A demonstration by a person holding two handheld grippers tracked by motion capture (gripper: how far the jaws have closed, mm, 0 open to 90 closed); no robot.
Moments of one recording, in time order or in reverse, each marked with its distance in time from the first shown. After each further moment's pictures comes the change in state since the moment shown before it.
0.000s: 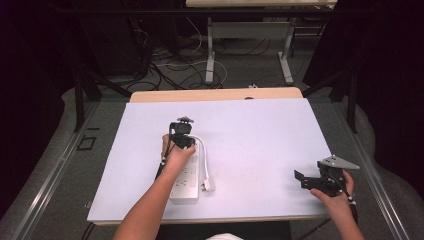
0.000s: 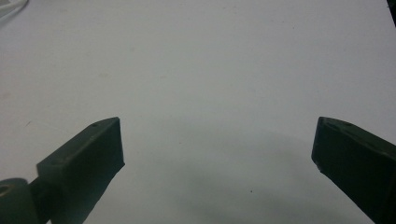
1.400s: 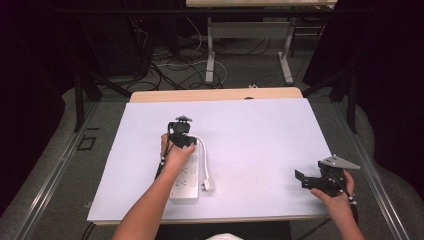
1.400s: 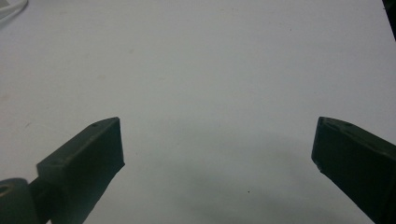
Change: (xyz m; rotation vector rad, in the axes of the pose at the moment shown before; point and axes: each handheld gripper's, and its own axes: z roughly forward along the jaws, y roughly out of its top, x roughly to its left) left arm 0.003 0.001 -0.003 -0.025 -0.027 -0.038; right arm -0.002 0.001 -0.001 0.001 0.003 -0.009
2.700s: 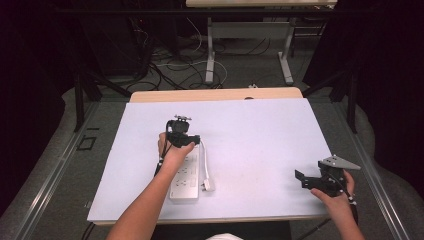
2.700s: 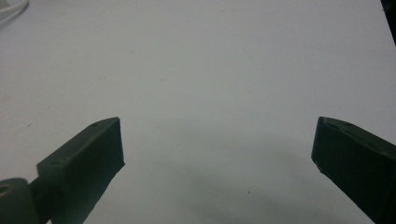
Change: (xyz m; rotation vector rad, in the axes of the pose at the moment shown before) left arm 0.001 0.000 -0.009 -0.105 0.019 0.086; right arm 0.001 0.000 -0.001 -0.002 0.000 0.008
